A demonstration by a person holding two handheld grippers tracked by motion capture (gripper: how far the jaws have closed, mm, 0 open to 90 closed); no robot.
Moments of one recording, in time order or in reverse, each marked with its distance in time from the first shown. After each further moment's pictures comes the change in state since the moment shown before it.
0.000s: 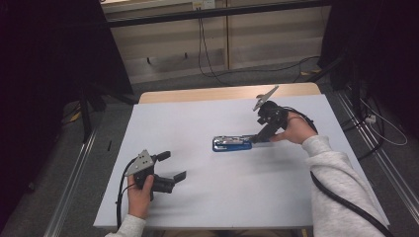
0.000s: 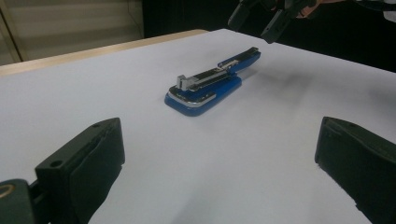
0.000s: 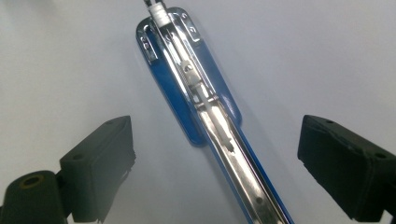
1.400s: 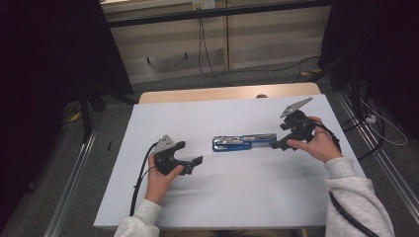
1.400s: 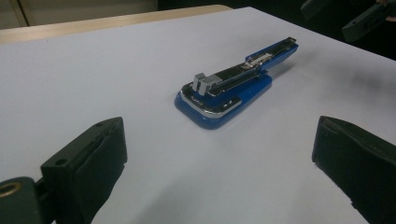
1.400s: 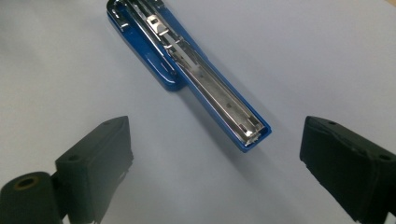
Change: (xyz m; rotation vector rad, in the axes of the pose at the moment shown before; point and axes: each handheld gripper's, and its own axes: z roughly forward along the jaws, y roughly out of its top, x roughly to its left) left arm 0.010 0.018 0.069 0.113 0.065 -0.088; right arm 0.005 -0.068 -0.030 -0.110 -0.116 0.113
